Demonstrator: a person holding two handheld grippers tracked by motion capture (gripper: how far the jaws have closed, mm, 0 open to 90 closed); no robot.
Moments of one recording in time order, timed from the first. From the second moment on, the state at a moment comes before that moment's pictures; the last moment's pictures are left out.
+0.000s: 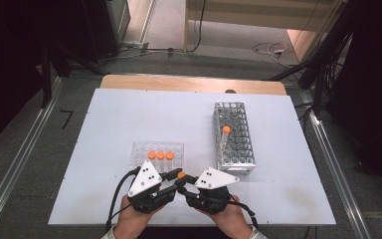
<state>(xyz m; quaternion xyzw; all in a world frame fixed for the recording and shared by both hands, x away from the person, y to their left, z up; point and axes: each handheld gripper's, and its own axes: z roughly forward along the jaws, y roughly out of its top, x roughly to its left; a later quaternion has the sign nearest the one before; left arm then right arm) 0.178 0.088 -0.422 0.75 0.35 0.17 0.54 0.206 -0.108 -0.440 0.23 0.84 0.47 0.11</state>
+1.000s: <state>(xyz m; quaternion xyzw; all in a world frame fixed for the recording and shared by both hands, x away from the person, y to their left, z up) 0.188 0.163 -0.388 0.68 0.42 0.20 0.56 0.220 -0.134 -0.435 0.28 0.83 0.47 0.13</state>
